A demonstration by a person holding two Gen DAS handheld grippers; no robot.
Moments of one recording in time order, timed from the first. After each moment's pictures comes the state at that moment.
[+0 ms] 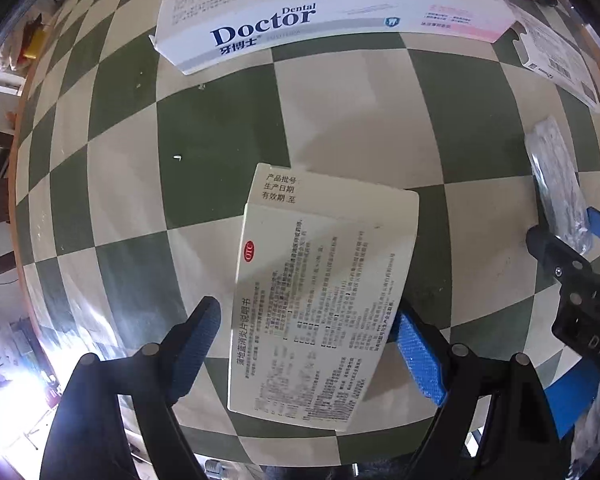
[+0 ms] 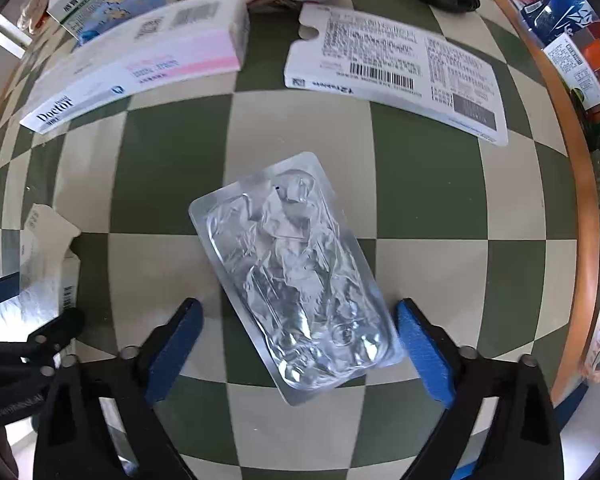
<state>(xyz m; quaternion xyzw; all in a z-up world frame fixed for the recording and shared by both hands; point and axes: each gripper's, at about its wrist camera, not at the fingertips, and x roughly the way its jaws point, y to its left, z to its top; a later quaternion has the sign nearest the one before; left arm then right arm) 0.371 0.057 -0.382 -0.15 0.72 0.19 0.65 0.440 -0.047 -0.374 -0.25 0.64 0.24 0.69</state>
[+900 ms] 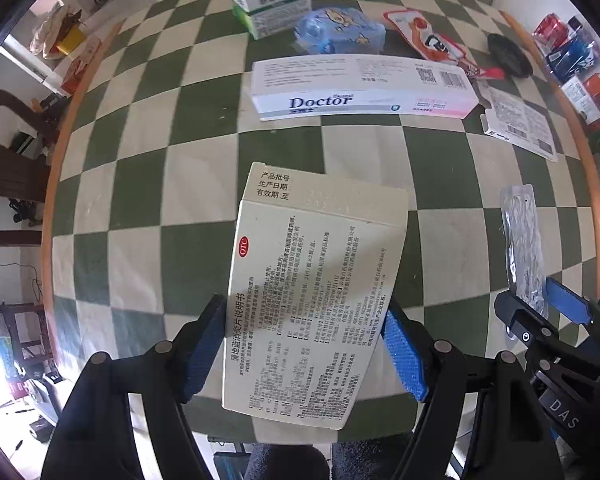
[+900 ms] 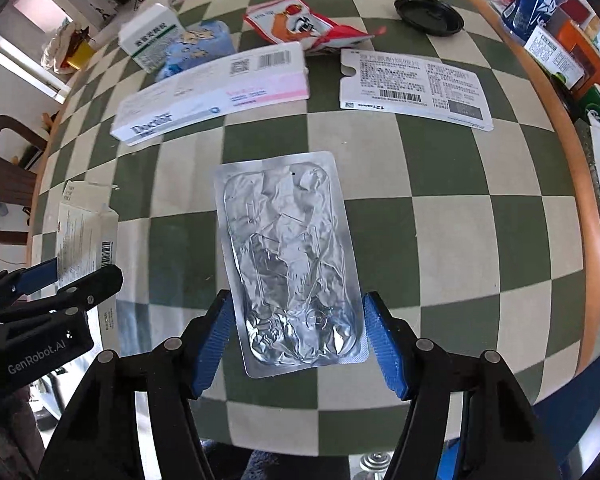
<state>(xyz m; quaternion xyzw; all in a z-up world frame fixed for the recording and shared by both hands) 0.295 0.015 -0.298 -0.18 0.63 0.24 0.72 0.396 -0.081 -0.306 -0.17 0.62 0.28 0.71</state>
